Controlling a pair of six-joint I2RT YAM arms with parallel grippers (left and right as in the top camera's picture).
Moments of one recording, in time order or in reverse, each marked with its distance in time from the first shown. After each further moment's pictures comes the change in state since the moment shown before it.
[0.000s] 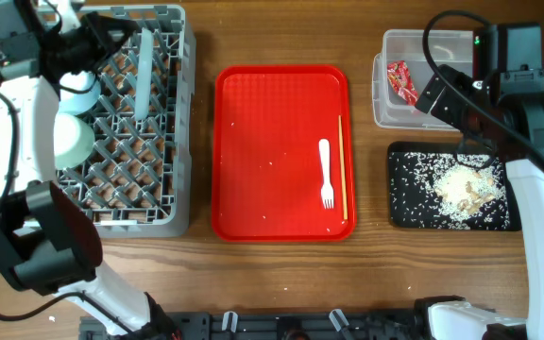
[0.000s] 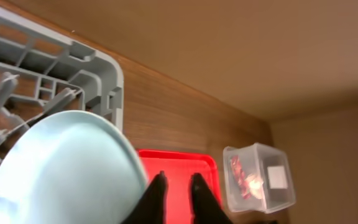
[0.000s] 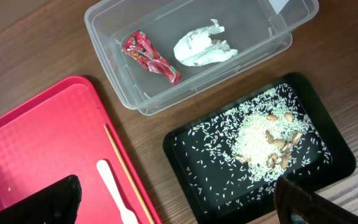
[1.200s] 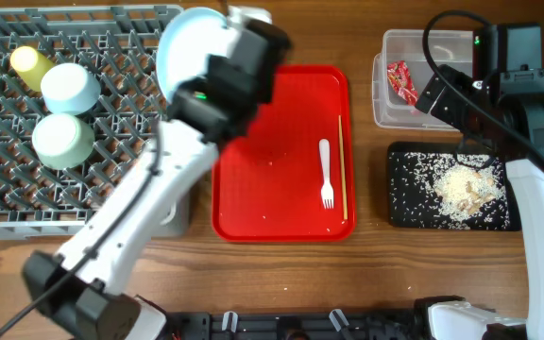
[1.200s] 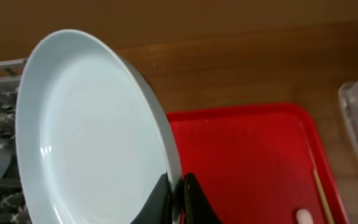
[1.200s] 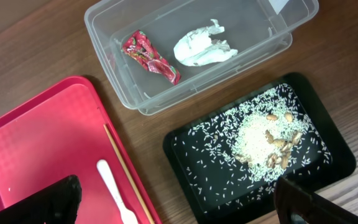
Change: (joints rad) left arm -0.845 -0.250 0.002 -0.306 -1.268 0.124; right arm 0.000 0.000 0.000 0.000 0.000 0.000
